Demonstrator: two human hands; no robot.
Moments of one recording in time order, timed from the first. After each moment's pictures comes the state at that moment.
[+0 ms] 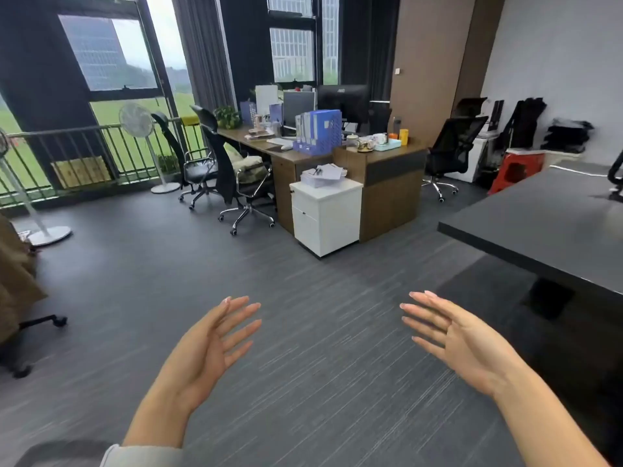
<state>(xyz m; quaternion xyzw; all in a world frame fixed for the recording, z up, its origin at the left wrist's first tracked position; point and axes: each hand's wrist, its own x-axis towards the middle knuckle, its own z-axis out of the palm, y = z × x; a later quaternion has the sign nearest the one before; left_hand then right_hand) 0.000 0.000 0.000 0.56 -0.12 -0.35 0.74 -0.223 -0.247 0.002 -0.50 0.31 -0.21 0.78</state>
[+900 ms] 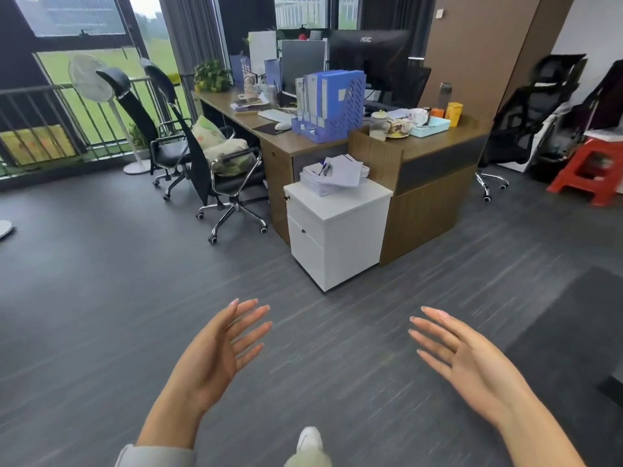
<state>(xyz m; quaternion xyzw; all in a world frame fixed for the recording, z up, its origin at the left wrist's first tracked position) 0.488 -0.495 -0.064 0.56 -0.02 -0.39 0.73 0.269 -0.727 -0.068 -0.43 0.35 -0.21 0.80</state>
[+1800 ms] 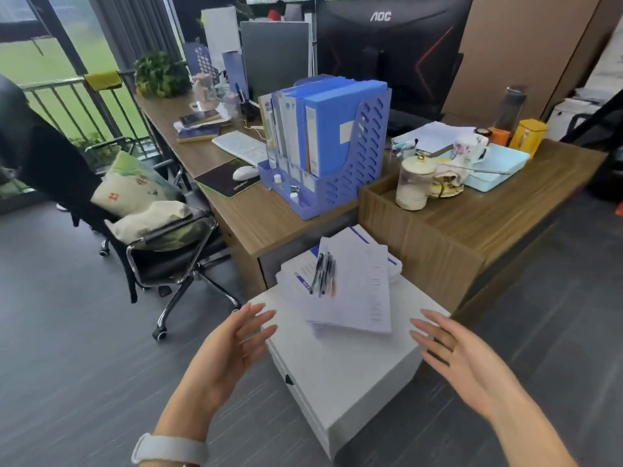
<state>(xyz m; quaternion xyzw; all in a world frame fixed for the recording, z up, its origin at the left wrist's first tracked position) 1.082 -1.066 -0.078 0.61 -0.02 -0.40 0.68 0.861 -1.286 -0.100 -0.41 0.41 -0.20 0.79</state>
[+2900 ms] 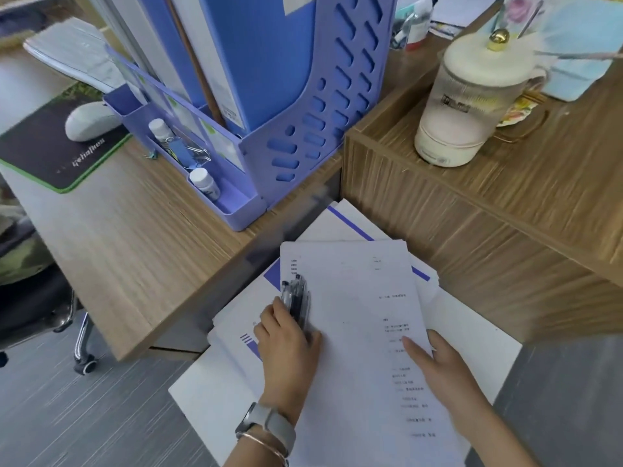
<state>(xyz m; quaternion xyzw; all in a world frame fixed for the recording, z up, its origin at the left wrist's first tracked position) 1.235 -1.361 -0.324 0.92 -0.28 -0.19 0.20 1.058 -1.453 -0.299 -0.48 0.59 -0.09 0.64</state>
